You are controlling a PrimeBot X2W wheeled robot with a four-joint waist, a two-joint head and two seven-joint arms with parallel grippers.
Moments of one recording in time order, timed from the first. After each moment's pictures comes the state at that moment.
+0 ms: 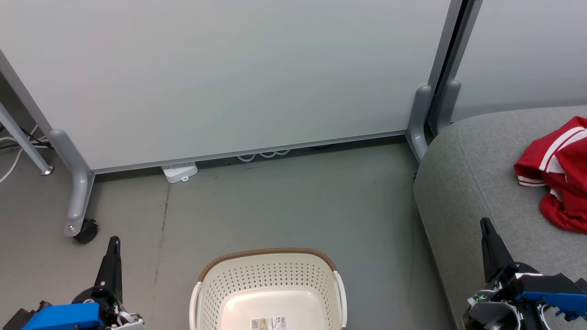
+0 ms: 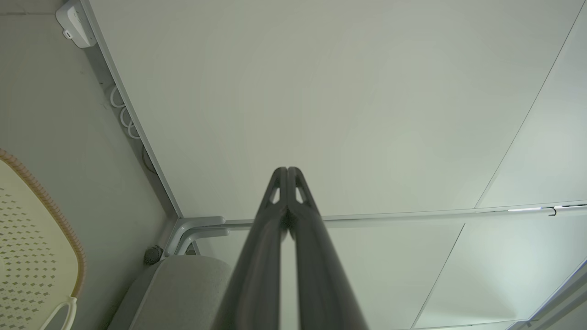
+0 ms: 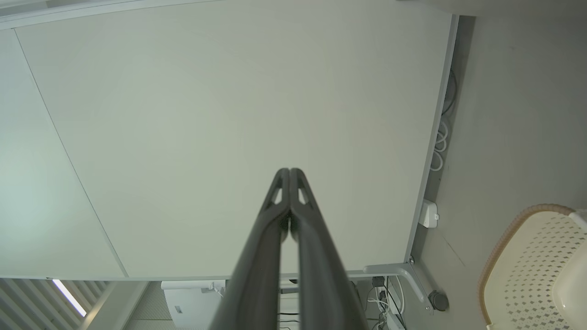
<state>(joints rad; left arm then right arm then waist) -0.10 0.05 0.11 0.24 -1.61 -0.13 0.11 -0.10 -0.05 -0.11 0.24 1.61 0.13 0.11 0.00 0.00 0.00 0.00</state>
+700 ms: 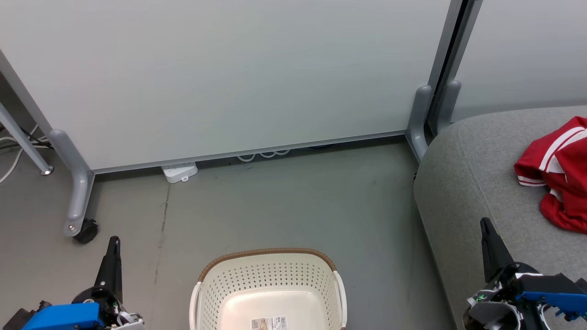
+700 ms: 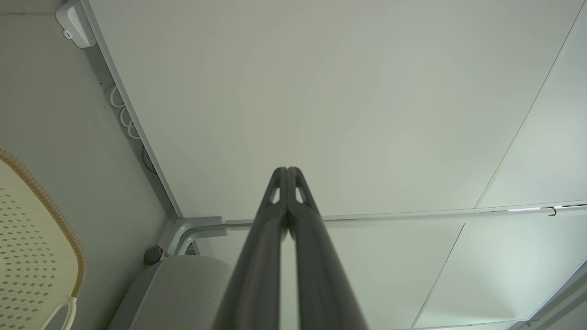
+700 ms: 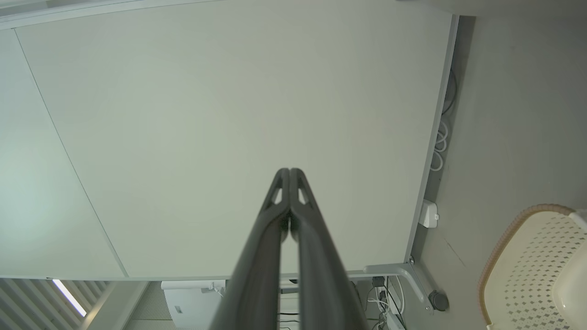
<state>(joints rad) -0.10 0.05 0.11 0.24 -1.61 -0.13 0.11 -0.10 -0.05 -0.11 0.24 1.61 0.13 0.11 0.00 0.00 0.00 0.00</state>
